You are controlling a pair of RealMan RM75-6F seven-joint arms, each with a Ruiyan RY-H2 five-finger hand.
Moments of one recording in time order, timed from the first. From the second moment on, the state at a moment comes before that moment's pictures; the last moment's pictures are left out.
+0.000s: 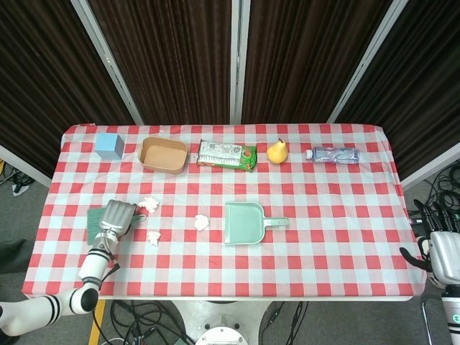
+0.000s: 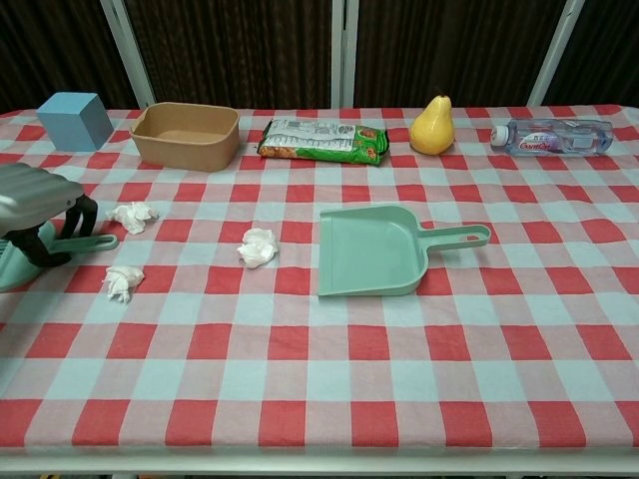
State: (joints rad) left arm -0.61 -1.60 -0.08 -1.28 0.91 0.95 0.73; right arm 0.08 -1.01 0.09 -1.67 -1.44 1.45 0.02
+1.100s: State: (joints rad) left arm -0.55 -1.31 -0.06 -1.41 1.41 1.10 0.04; right arm 0.39 -1.18 0.13 -1.78 -1.30 1.05 -0.41
